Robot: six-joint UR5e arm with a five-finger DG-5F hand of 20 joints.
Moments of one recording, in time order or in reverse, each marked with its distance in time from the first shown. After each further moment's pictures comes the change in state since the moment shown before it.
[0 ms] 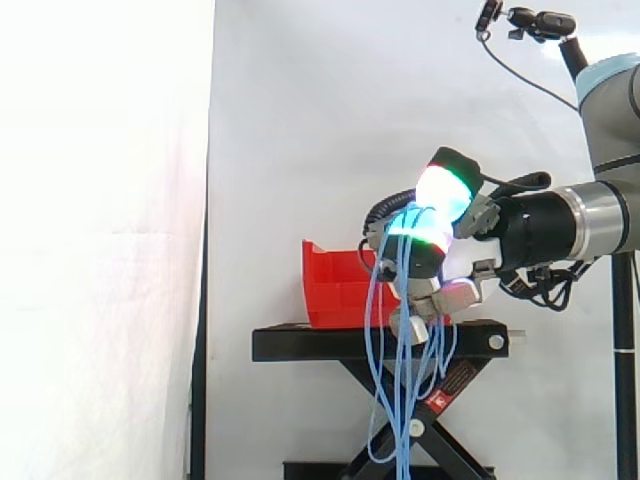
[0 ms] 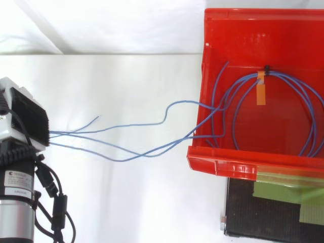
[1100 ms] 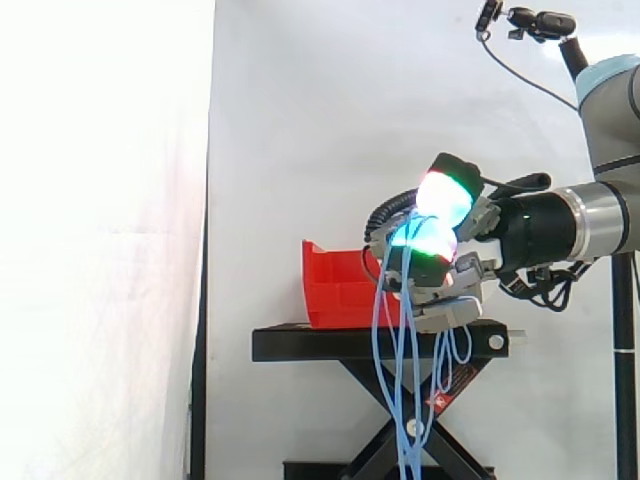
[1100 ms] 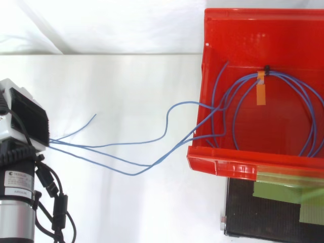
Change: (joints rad) arm -0.001 -0.001 0.000 0.000 -0.005 -0.010
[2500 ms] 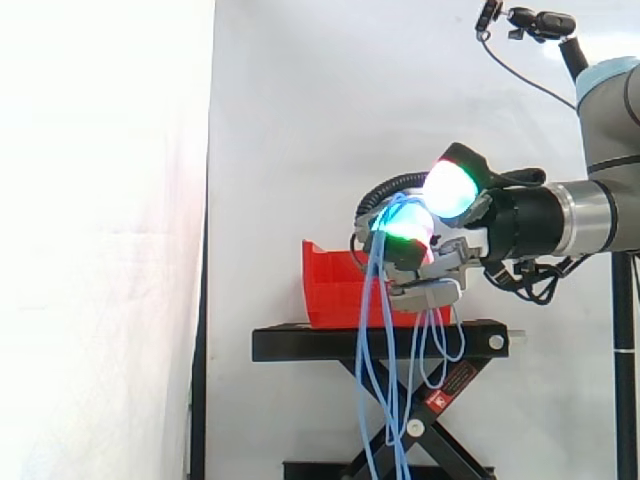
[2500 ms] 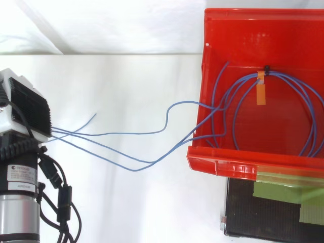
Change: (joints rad) arm -0.014 0.000 0.001 0.071 -0.003 -0.006
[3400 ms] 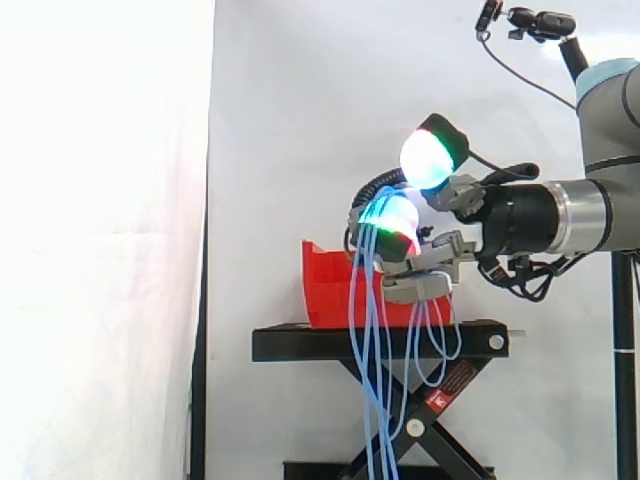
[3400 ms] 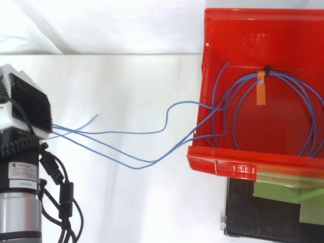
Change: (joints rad) arm -0.005 0.000 0.000 0.033 0.000 0.000
